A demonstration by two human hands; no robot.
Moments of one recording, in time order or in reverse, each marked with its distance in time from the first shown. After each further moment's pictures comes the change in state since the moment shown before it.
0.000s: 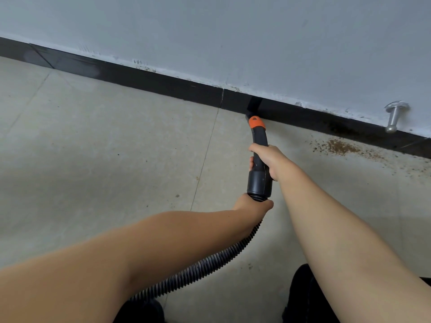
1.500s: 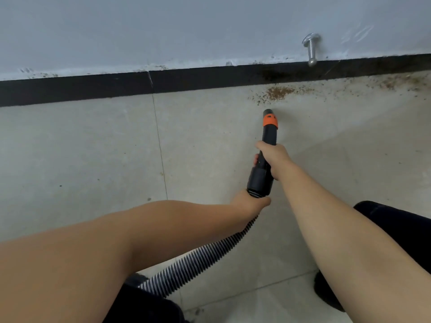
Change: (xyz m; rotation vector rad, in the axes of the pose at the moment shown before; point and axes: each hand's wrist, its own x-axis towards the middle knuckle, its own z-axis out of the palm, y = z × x) left_hand -0.017 -0.045 0.024 0.359 -0.386 -0.006; right_hand -0.058 0.085 -0.068 0.337 0.491 0.080
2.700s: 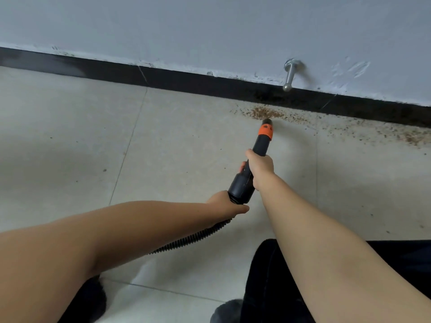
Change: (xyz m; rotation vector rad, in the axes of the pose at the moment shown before) left_hand 0.054 0.061 0.131 0.122 0.282 -0.039; right_hand 0.075 -0.032 -0.113 -0.071 -0.219 -0.006
